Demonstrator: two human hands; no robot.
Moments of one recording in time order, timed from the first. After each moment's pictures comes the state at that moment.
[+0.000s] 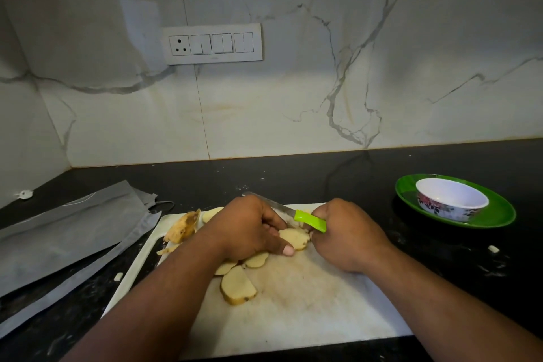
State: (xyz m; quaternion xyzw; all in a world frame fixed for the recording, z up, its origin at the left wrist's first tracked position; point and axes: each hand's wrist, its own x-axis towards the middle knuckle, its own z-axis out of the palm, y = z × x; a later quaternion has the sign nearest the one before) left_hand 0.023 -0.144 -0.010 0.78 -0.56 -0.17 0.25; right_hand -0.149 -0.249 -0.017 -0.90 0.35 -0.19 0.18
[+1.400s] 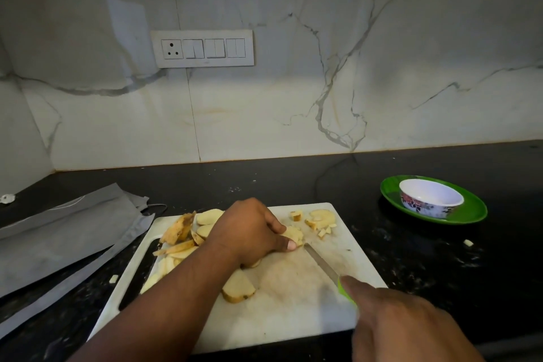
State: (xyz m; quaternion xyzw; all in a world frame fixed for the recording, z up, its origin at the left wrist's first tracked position) left_hand -0.001 -0.144 -0.008 0.81 -0.51 -0.12 0.26; right_hand -0.240 -0.126 0.006 -0.90 0.41 -0.11 0.10
